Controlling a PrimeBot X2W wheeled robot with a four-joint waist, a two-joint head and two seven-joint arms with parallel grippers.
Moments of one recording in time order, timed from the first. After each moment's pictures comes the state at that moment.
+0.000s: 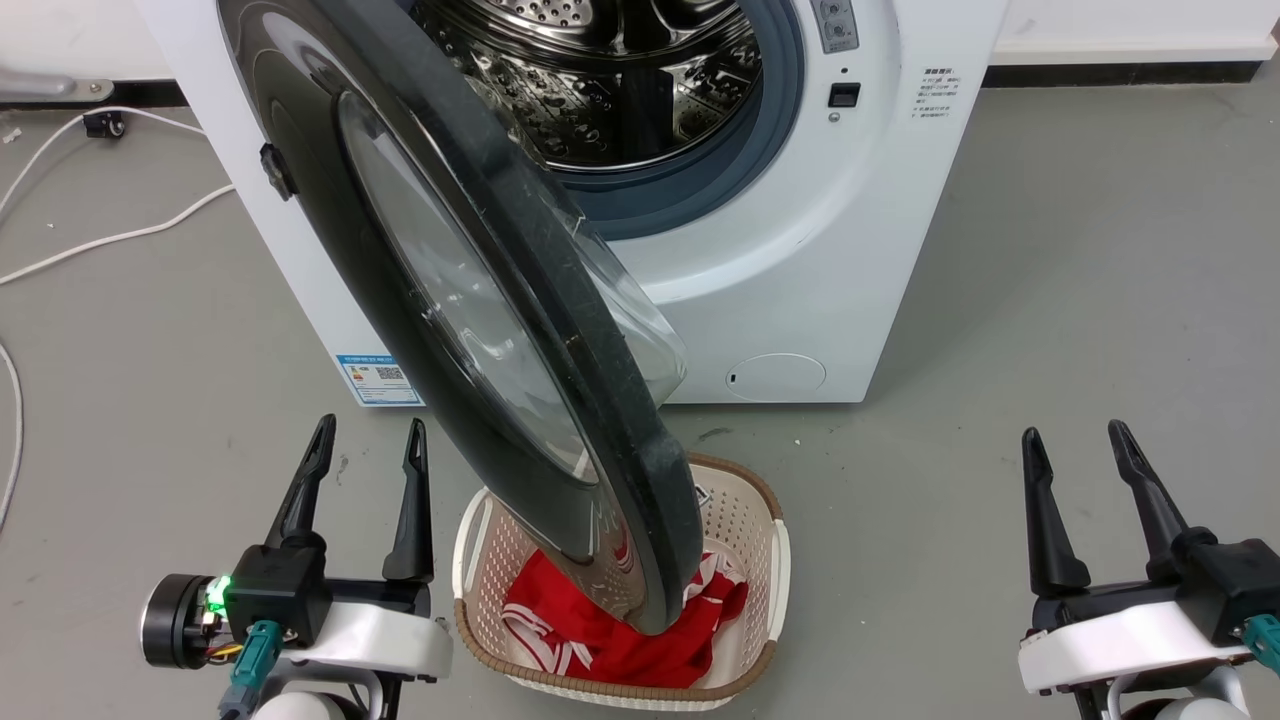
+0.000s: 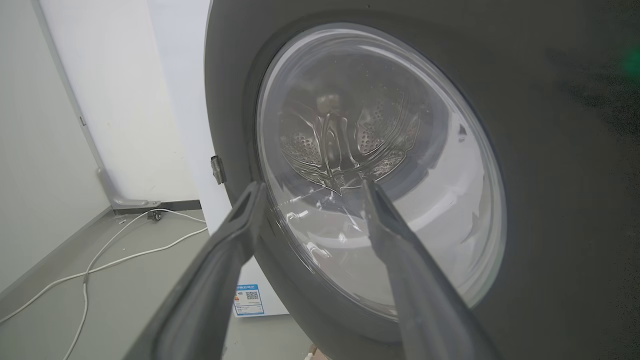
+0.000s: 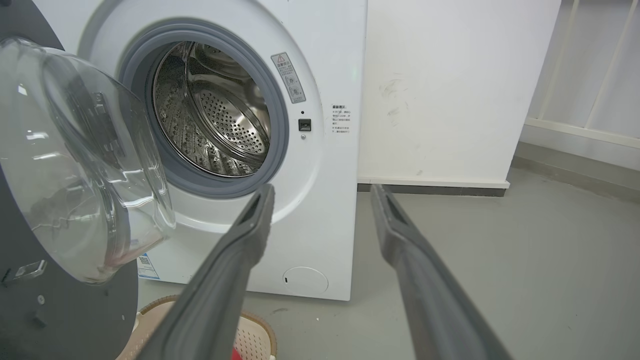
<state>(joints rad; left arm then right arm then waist) -0.05 0.06 0.00 0.03 -0.02 -0.07 -0.26 0.00 -0.05 -0.05 0.01 0.06 0.13 -0.23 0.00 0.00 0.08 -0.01</state>
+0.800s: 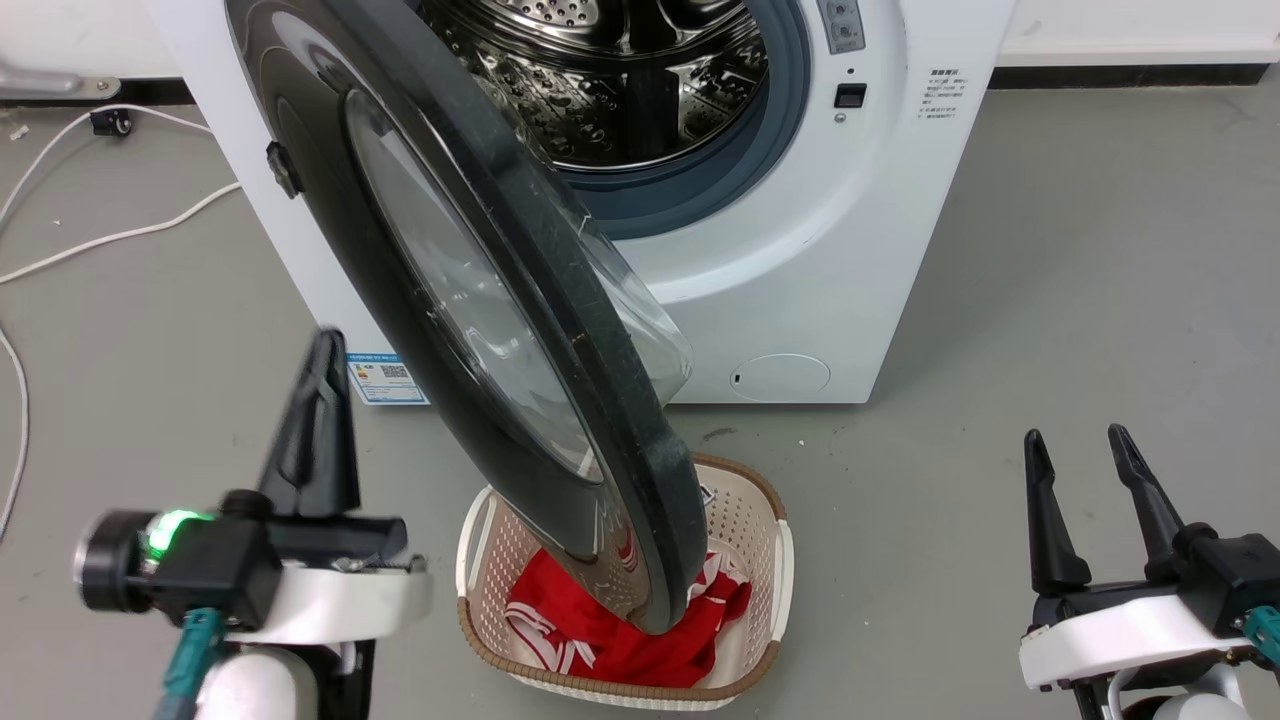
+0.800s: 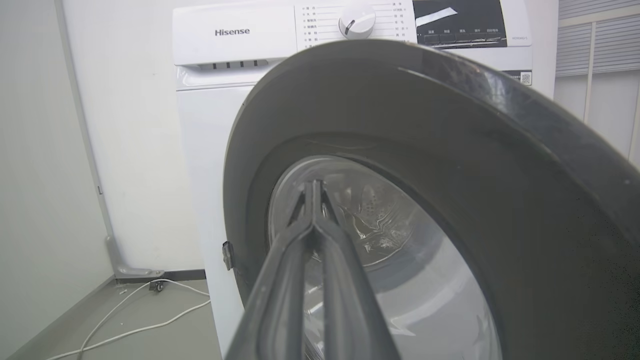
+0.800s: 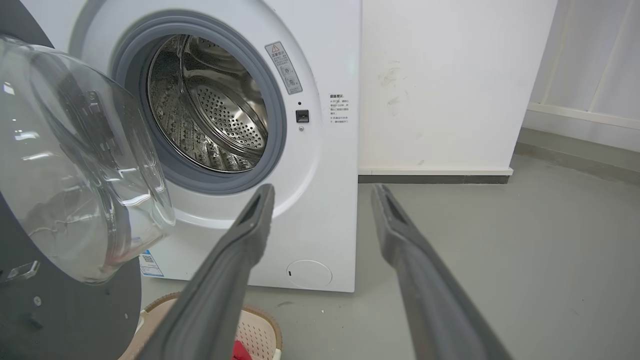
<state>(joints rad) -0.08 0.06 0.01 -0.12 -0.02 -0.07 -0.26 -0.02 -0.05 -0.06 0.05 0.09 0.13 -0.22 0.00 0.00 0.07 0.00</state>
